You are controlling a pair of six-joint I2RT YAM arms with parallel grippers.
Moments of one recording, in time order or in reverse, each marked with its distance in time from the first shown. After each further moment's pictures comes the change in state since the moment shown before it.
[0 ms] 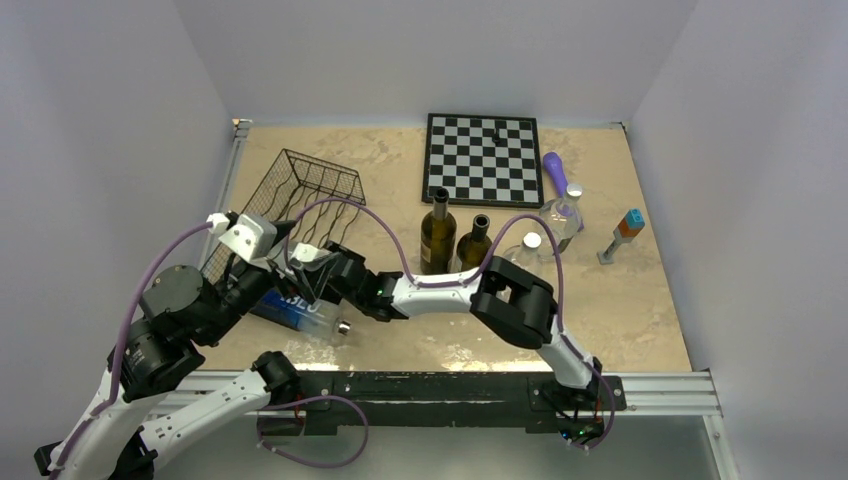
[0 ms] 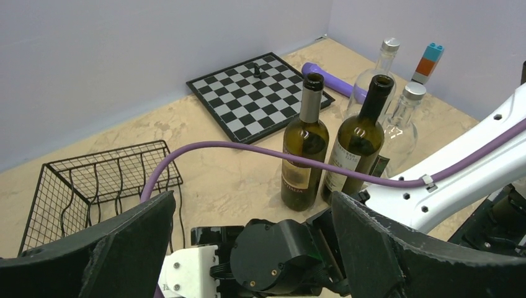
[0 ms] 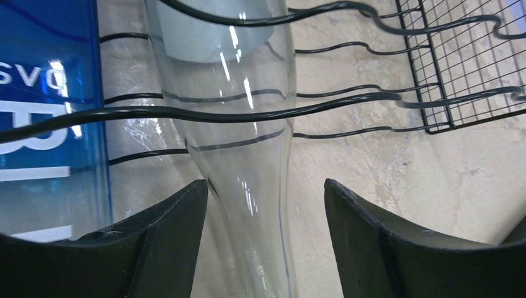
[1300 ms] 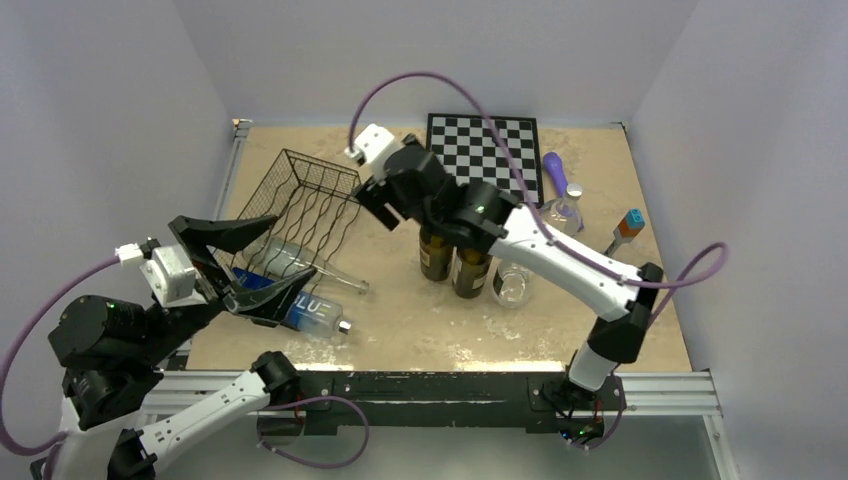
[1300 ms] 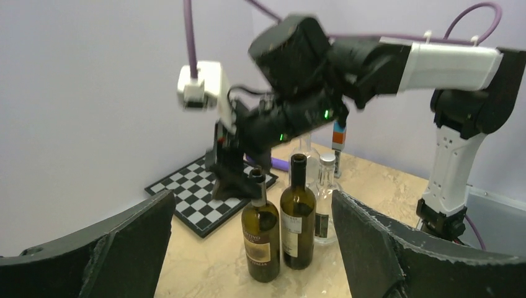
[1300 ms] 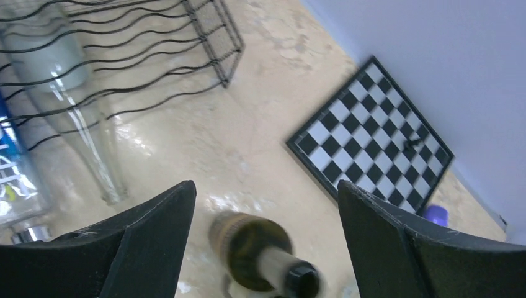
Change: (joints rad) left arm 0.000 -0.054 0.159 0.092 0.260 0.053; right arm -0.145 -0.475 0.367 -0.828 0.100 0.084
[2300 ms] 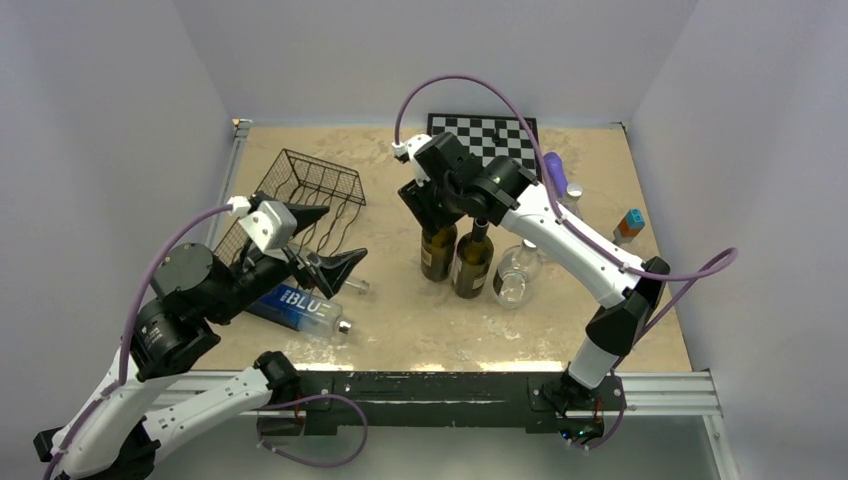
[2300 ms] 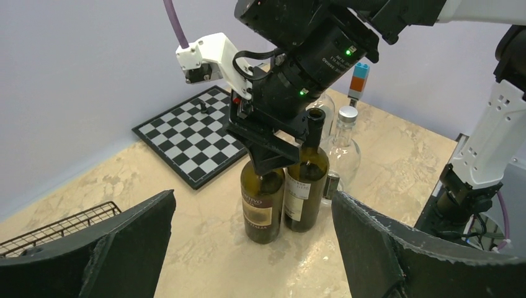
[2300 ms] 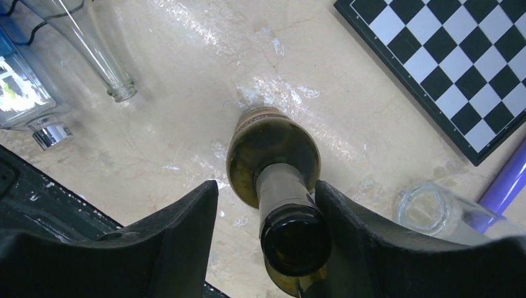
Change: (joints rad) left arm 0.000 0.185 -0.098 0.043 -0.039 -0.030; right arm -0.221 -0.028 -0.005 -0.412 -0.301 0.245
